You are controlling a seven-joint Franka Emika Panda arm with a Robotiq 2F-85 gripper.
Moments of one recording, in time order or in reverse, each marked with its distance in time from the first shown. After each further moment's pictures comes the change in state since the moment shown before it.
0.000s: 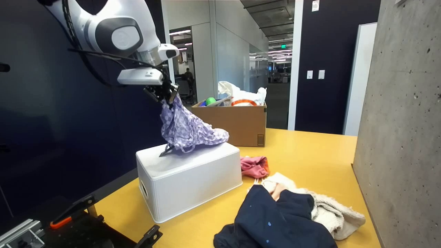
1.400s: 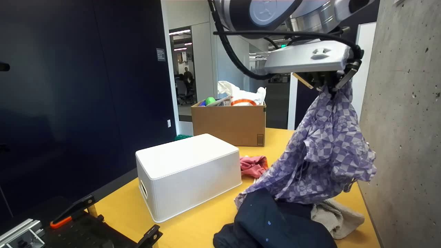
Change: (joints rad) arm -0.417 0.322 -0.255 0.494 0.230 0.010 -0.266
